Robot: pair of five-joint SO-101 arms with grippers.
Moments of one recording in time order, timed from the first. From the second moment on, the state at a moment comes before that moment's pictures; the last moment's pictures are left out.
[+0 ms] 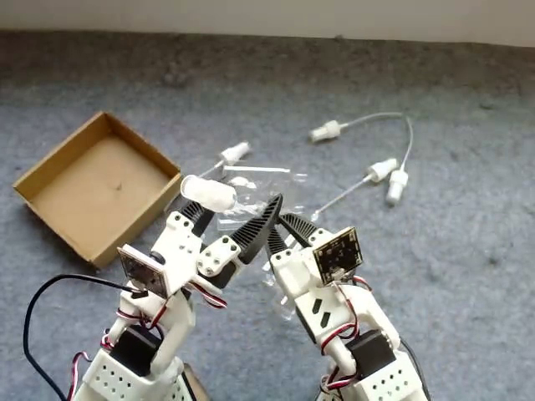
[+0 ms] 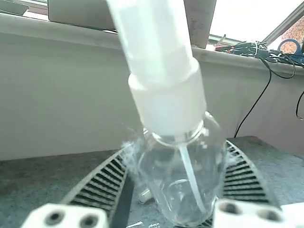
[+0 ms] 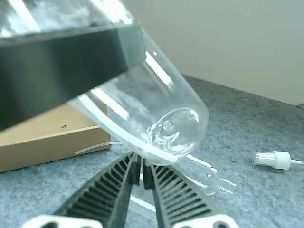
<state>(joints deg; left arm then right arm) 27.1 -104.5 96.0 8.5 12.4 -31.0 -104.4 95.7 24.0 3.8</state>
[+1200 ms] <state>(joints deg) -11.8 -103.4 90.1 22.9 -4.9 -31.0 -104.5 95.7 31.3 3.8</state>
